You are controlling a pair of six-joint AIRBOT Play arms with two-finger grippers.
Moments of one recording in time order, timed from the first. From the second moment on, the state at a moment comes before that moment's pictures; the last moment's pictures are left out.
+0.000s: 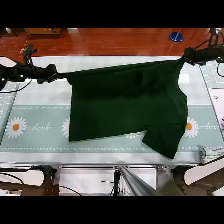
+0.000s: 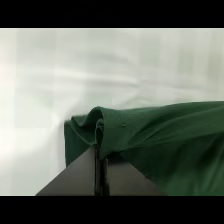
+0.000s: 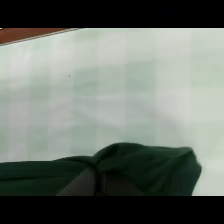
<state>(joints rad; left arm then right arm) 0.17 -1.60 1.32 0.83 -0.93 -1.23 -0.29 -1.84 1.80 -1.03 1.02 1.27</state>
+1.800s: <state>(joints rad) 0.13 -1.80 1.43 1.05 -1.36 -1.33 -0.29 -1.79 1.57 -1.36 1.41 1.43</state>
